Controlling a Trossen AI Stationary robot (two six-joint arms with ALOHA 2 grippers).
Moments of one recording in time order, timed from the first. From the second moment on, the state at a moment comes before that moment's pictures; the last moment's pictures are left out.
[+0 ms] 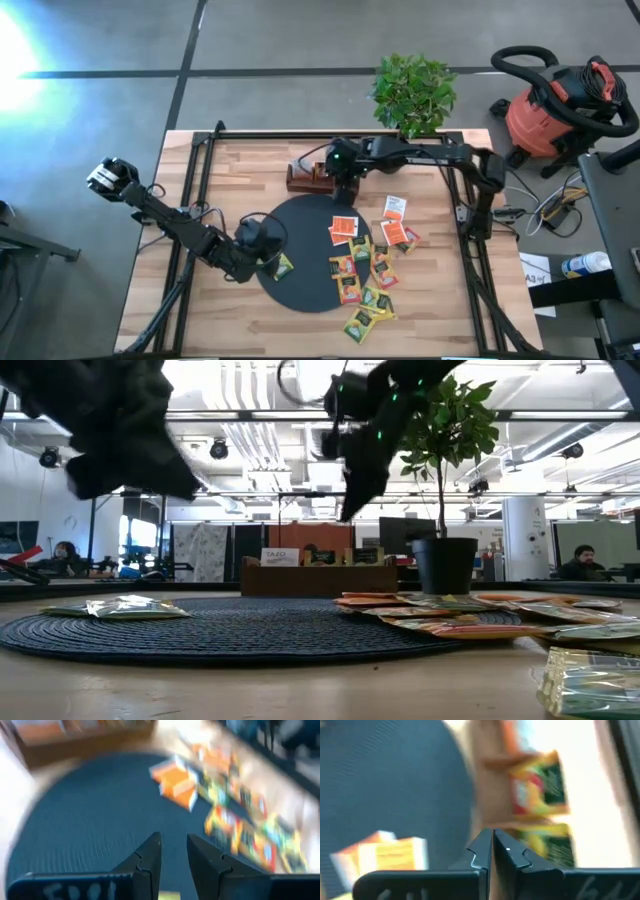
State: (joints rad) left arm -0.55 1.28 0.67 -0.21 -0.72 -1.15; right arm -0.29 1.86 1.50 -0.72 -0.03 -0.07
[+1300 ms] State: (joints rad) left arm -0.64 1.58 0.65 -0.11 -0.52 -1.49; right arm 0.00 2.16 1.53 -0.22 -0.38 0.39
